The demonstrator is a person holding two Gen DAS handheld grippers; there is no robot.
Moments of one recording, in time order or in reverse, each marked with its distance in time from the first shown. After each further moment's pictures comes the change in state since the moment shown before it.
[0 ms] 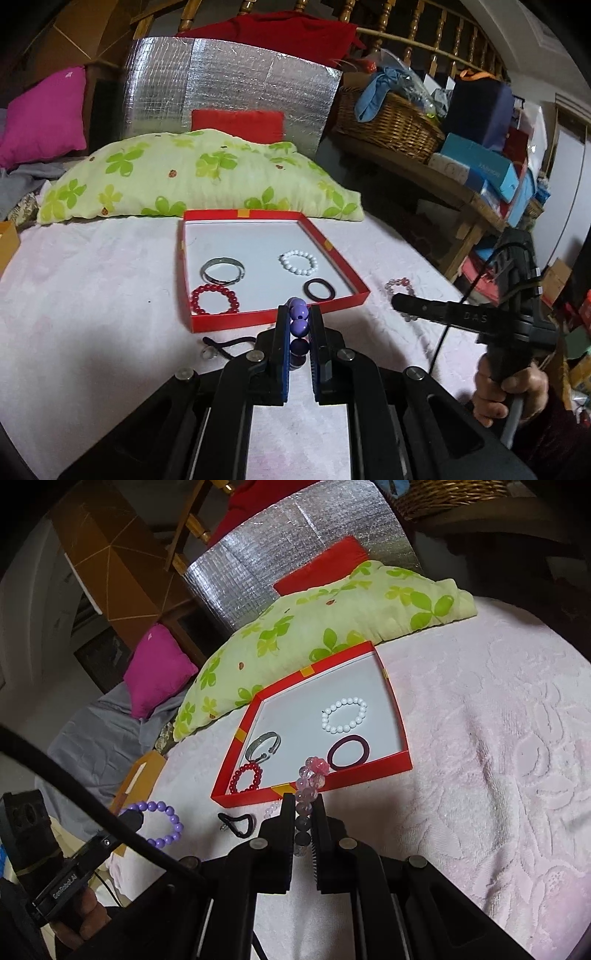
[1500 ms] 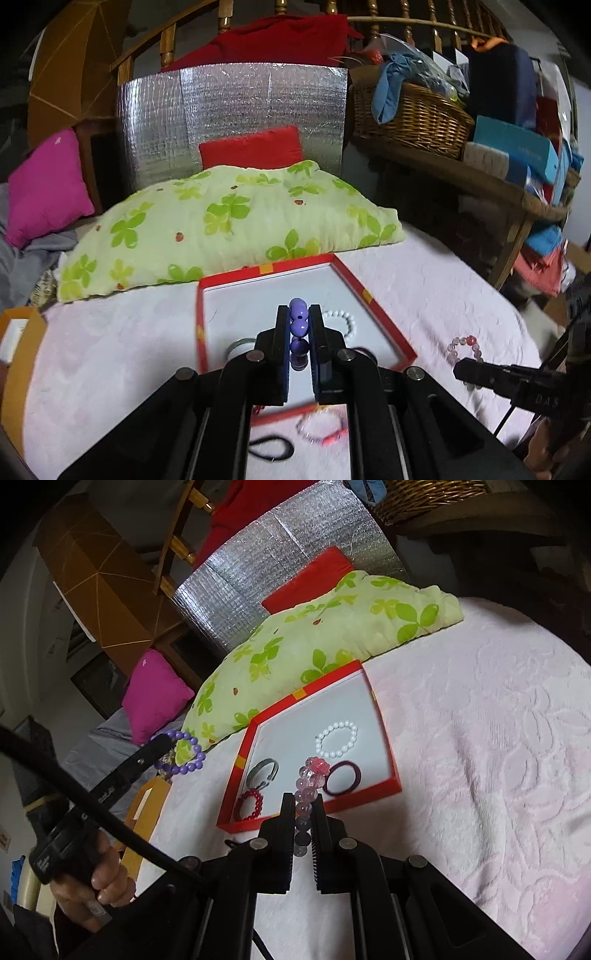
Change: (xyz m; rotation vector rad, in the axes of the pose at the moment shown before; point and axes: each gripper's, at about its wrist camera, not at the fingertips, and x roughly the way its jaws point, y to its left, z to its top) left arm 0.064 -0.028 0.090 0.129 -0.021 0.180; right arm -0.012 -0.012 0.029 0.079 -0.041 0.006
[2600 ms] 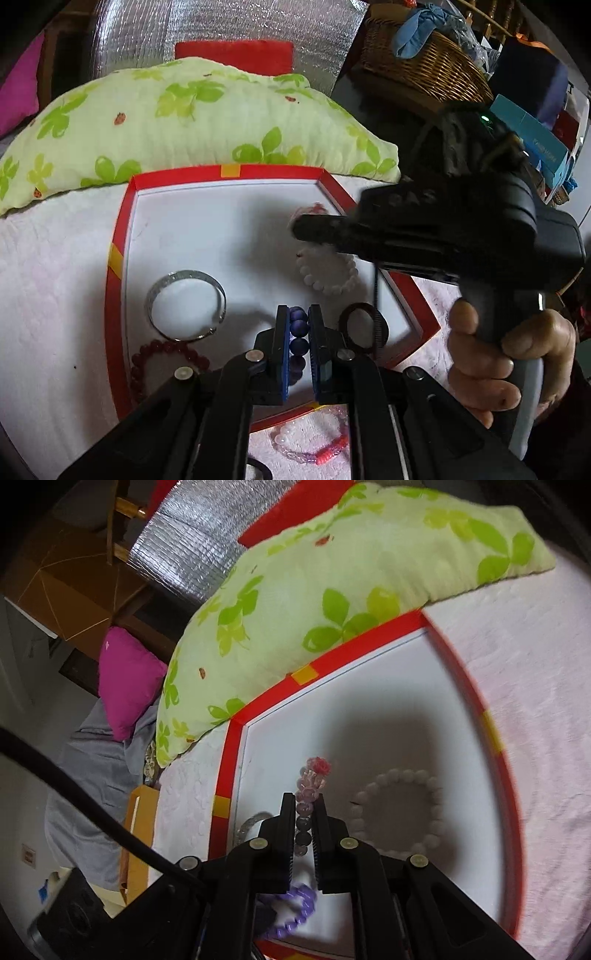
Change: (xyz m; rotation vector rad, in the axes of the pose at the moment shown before) left arm 0.117 0.023 -0.048 -0.150 0.274 -0.217; right arm 0.207 0.003 0.083 0.113 0.285 0.058
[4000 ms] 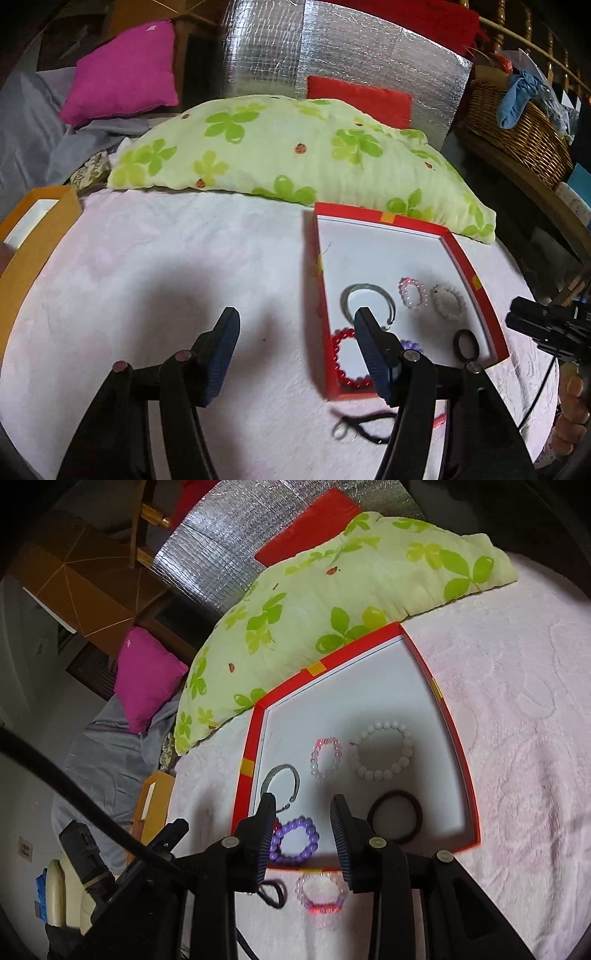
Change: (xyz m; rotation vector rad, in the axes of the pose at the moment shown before) left arm -0.106 0.086 -0.023 -0.209 -0.145 0.360; right arm -0.088 0.017 -0.059 -0.033 -0.070 -0.010
